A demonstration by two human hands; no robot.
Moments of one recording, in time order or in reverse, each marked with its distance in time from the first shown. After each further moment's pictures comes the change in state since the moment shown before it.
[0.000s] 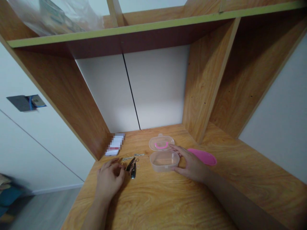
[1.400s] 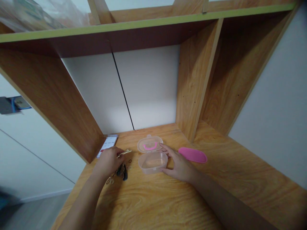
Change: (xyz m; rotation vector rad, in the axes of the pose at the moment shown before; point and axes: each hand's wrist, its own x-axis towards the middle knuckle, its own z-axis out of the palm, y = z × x) left_hand 0.065 0.060 -0.042 0.043 -0.265 0.168; right_hand 0.000 -0.006 0.014 0.091 0.017 -0.007
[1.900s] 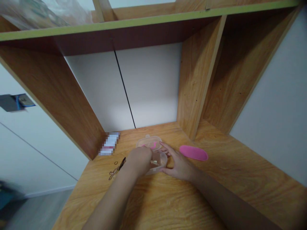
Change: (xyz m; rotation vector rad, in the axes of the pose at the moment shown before) left_hand 0.000 0.112 0.000 0.113 -0.272 0.278; right_hand -0.001 -0.006 0.008 0.053 -0.019 -0.041
